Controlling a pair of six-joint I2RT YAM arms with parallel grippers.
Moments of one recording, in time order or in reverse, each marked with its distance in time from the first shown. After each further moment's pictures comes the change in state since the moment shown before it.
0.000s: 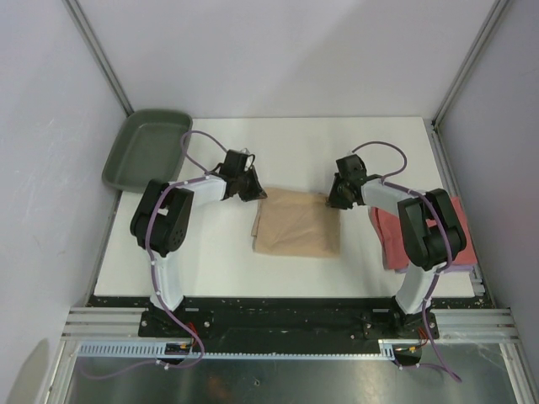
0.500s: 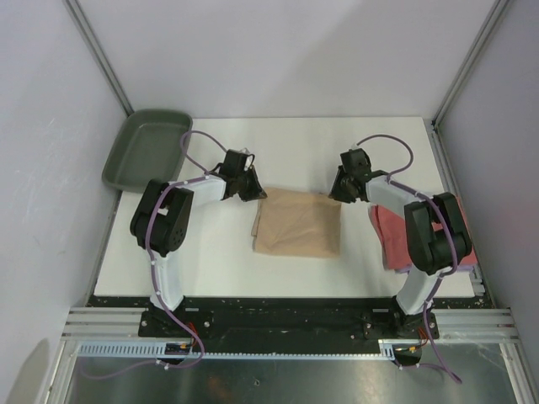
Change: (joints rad) left arm 0.006 0.000 0.000 0.003 0.005 0.001; right arm -0.018 -0.058 0.026 -0.022 0.016 -0.010
